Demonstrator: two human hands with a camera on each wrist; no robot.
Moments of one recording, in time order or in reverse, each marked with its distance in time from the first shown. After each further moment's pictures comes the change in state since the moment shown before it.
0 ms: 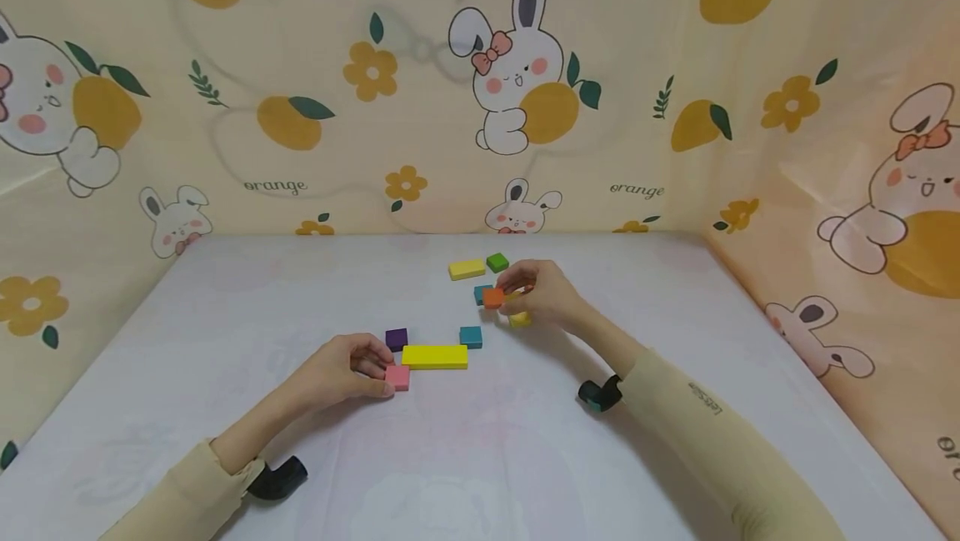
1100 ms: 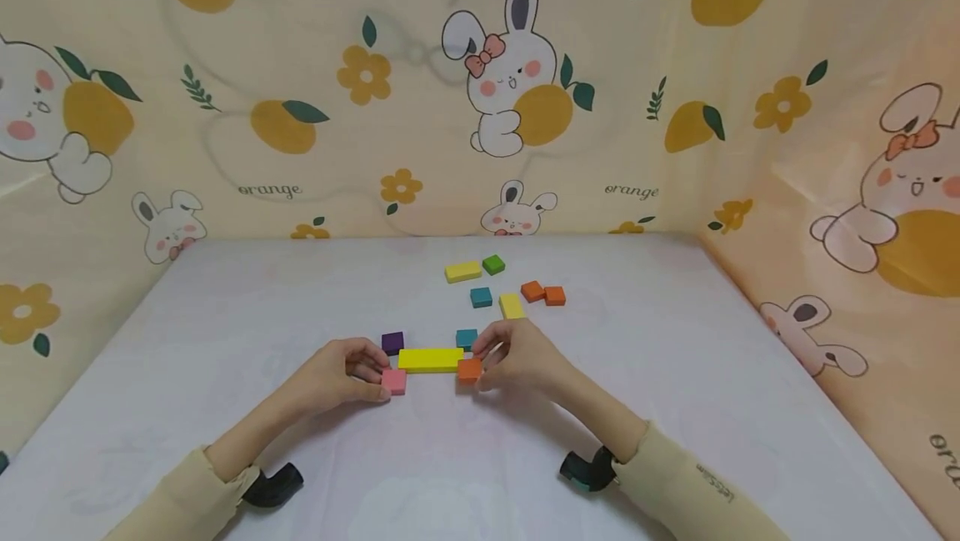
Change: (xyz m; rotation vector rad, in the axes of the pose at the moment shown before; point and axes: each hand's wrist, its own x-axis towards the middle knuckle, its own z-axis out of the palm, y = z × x) left_hand 0.001 -0.002 0.000 -0.018 -0.015 0.017; right_hand -0.071 -0.036 0.052 0.069 -0.096 0.153
